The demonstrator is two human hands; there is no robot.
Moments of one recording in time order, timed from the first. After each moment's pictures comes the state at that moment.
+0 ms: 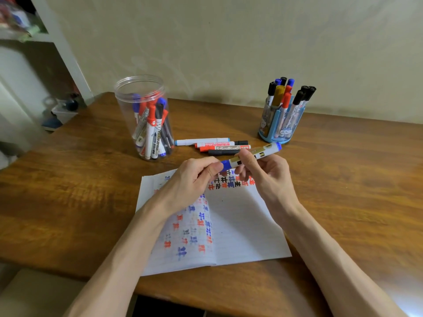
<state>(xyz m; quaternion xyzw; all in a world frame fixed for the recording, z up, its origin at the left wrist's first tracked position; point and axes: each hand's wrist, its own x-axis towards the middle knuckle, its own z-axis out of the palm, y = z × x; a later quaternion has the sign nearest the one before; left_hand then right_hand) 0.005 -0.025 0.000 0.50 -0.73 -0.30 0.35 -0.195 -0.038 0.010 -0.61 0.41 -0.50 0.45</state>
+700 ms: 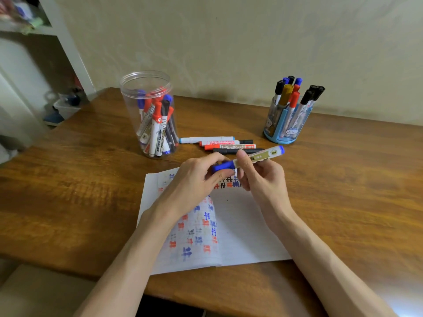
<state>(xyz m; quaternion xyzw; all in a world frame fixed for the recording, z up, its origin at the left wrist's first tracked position) 0.002 -0.023 -0.002 0.53 -0.75 -0.21 0.35 -0.173 -0.032 0.000 -0.57 0.46 -0.50 0.47</state>
